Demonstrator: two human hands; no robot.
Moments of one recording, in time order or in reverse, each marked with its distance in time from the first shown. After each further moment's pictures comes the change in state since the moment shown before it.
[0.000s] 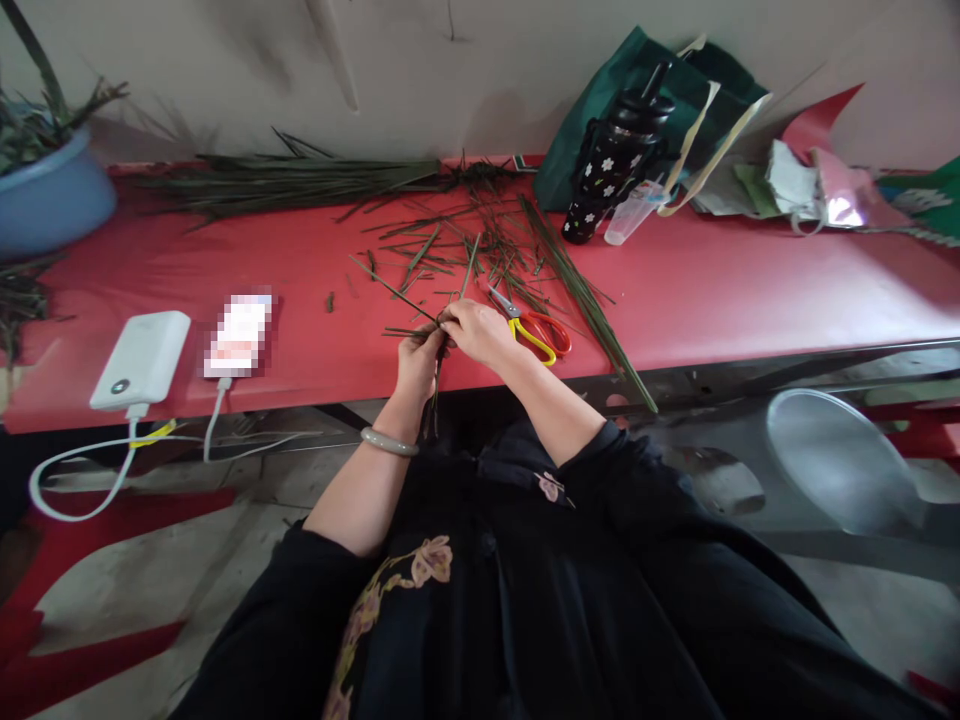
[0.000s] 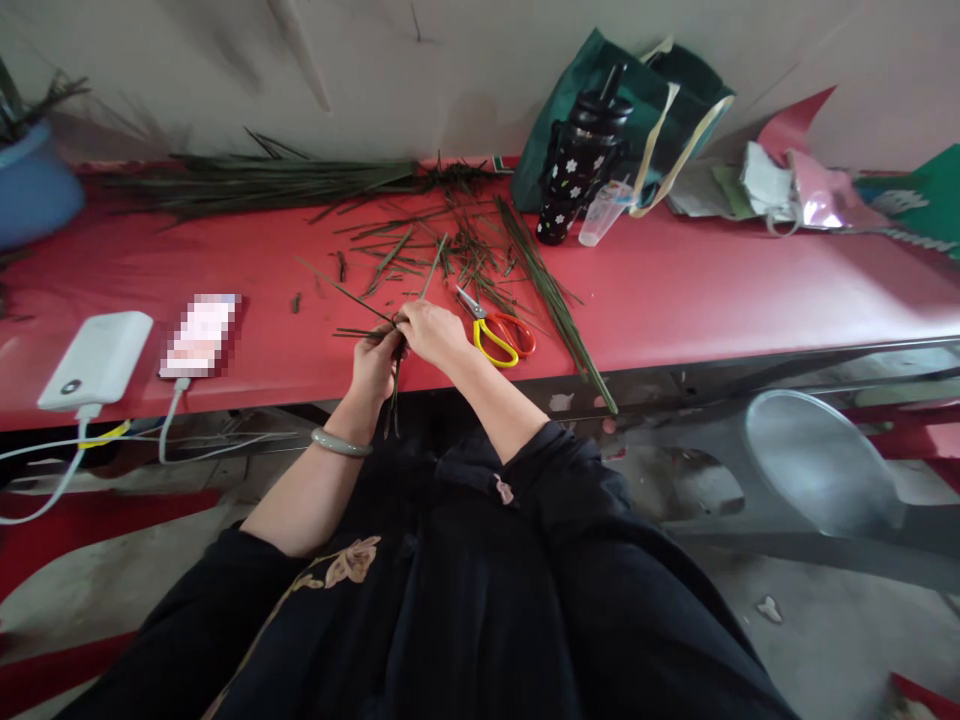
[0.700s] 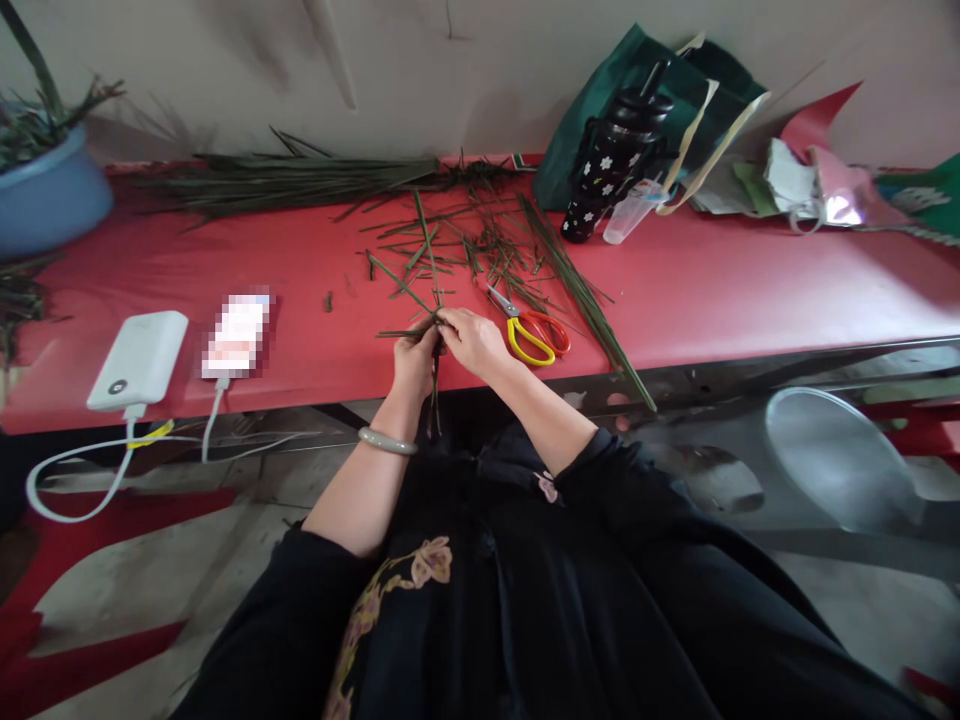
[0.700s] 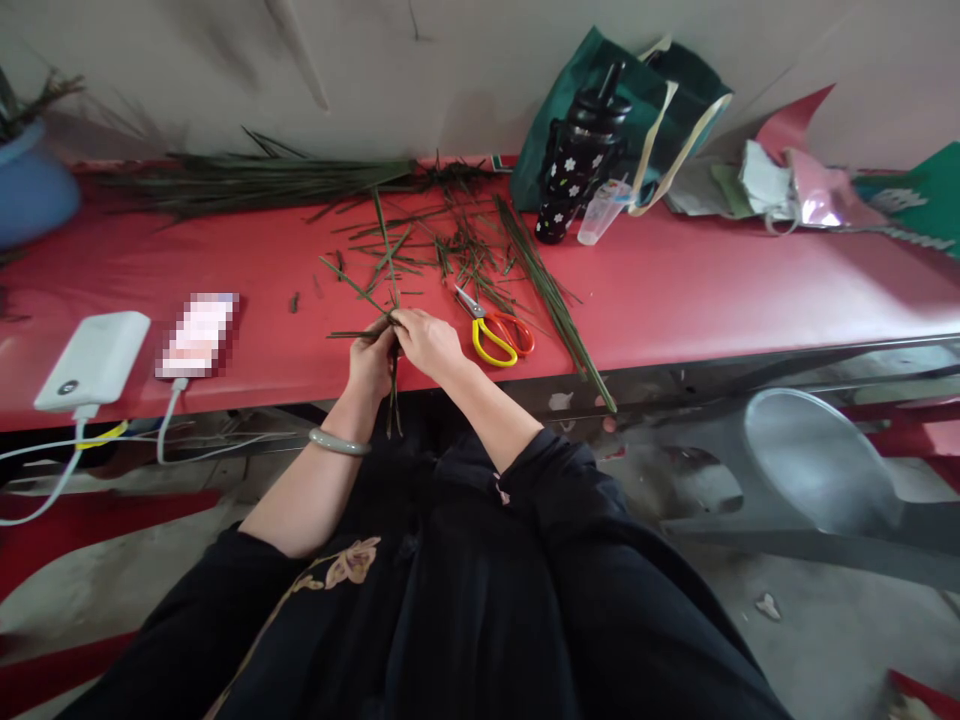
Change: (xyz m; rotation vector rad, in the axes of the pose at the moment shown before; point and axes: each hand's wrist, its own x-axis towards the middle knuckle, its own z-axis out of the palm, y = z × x) left_hand 0.004 -0.001 -0.002 -0.022 0.071 -0.001; right_hand -0.011 -0.001 0.015 0.069 0.085 -0.030
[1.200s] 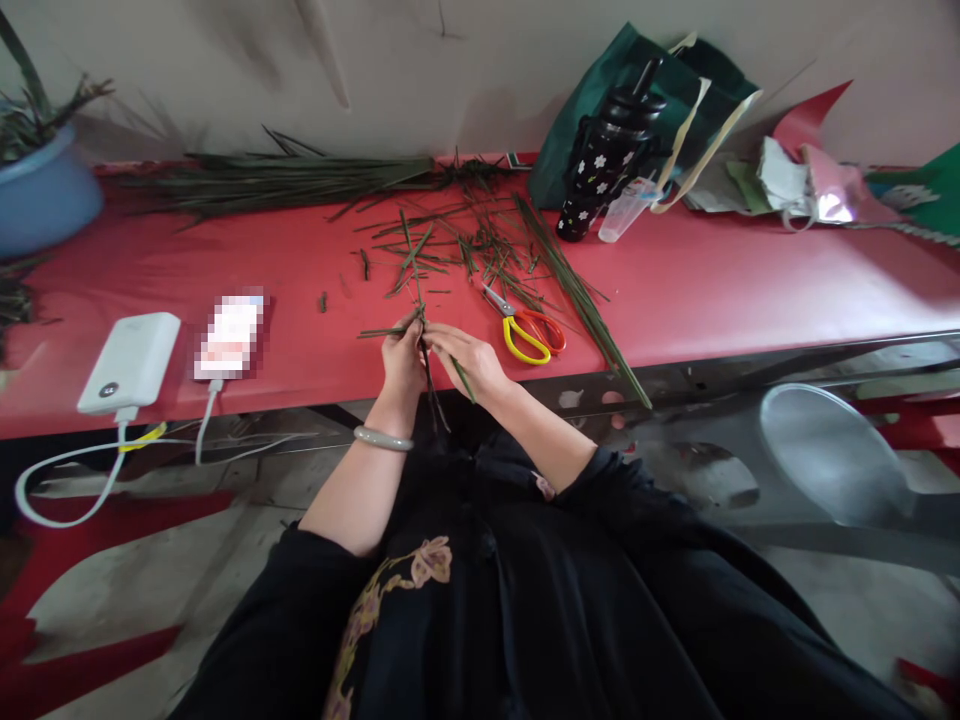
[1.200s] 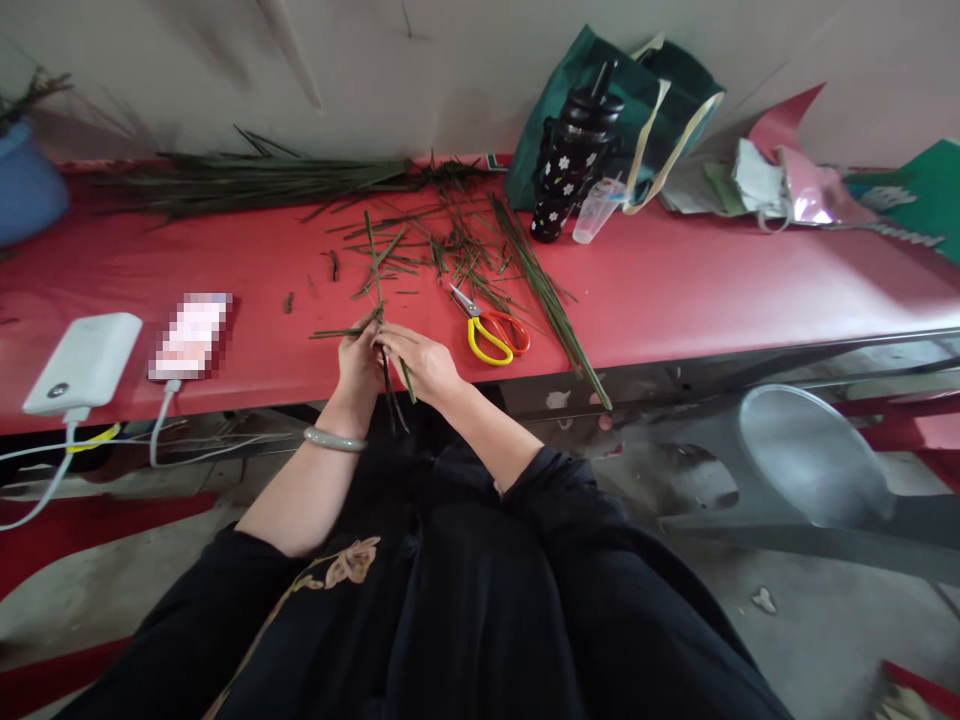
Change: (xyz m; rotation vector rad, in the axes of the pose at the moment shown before) left_hand 0.007 0.005 -0.002 -0.100 0.143 -0.004; right_hand -0.032 -0.002 0.011 0.274 0.073 -0.200
